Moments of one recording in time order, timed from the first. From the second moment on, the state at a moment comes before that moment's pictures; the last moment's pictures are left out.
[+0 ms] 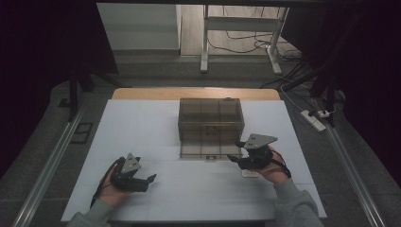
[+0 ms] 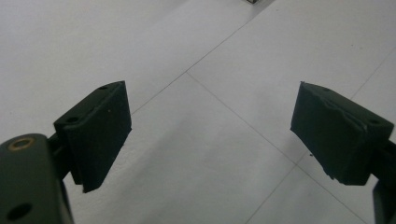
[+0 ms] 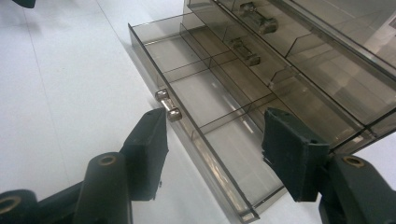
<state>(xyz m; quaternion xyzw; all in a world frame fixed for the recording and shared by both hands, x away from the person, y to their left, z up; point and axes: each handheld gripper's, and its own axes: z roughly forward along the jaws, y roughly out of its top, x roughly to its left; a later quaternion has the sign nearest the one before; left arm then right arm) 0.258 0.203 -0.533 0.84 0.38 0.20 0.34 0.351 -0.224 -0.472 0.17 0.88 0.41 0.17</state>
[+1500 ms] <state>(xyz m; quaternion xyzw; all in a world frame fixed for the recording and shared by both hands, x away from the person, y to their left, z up) 0.258 0.202 -0.533 0.84 0.38 0.20 0.34 0.354 -0.259 -0.469 0.15 0.92 0.33 0.13</state>
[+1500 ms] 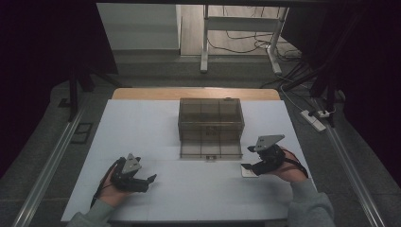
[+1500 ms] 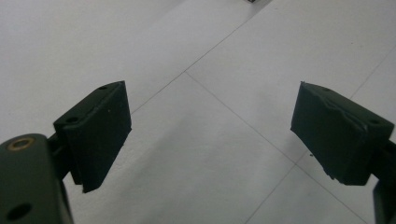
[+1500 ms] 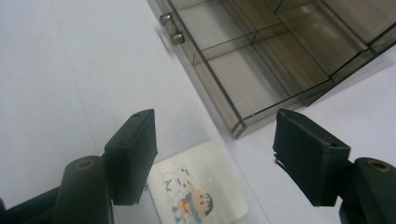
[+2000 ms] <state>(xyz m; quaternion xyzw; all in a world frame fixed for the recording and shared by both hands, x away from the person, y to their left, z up) 0.258 0.202 -0.533 0.84 0.38 0.20 0.34 0.357 -0.262 -0.482 0.15 0.95 0.28 0.08</state>
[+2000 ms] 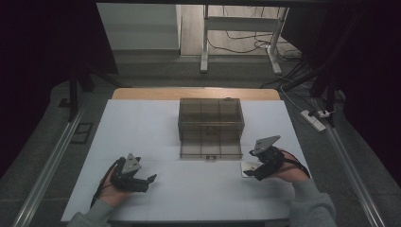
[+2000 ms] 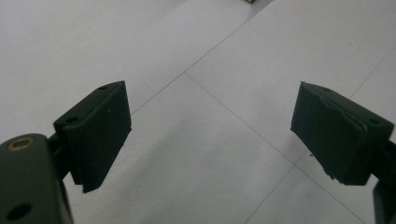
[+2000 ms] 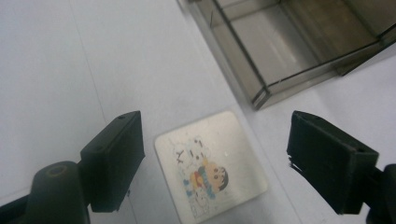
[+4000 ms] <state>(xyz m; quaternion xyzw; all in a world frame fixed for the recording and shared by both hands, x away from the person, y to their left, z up) 0.259 0.202 -0.533 0.84 0.38 0.20 0.34 0.366 -0.272 -0.492 0.13 0.94 0.30 0.06</state>
